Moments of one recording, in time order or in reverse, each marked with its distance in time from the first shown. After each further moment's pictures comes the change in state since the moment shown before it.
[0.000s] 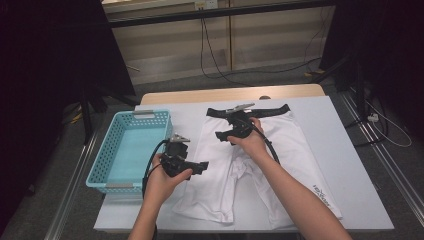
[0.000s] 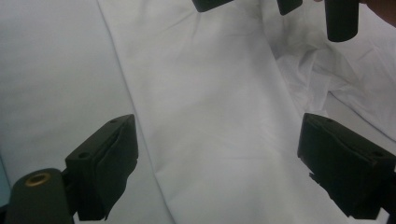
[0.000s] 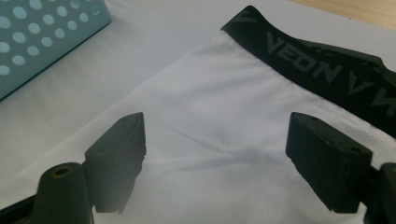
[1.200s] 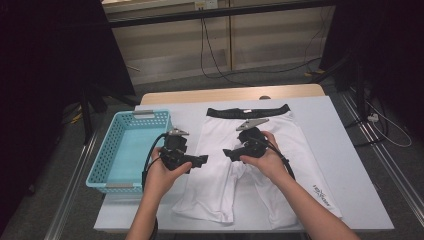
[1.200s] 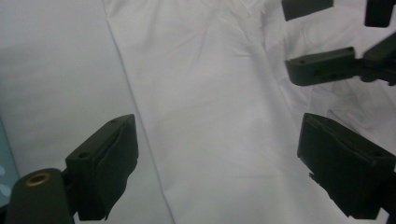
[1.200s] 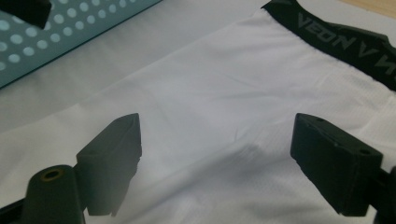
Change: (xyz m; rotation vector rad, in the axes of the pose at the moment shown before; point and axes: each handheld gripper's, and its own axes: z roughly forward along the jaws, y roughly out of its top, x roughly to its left) left arm 0.004 0.016 -0.004 -0.028 0.009 -0.001; right arm 0.021 -0.038 -0.062 -0.016 0.070 -0.102
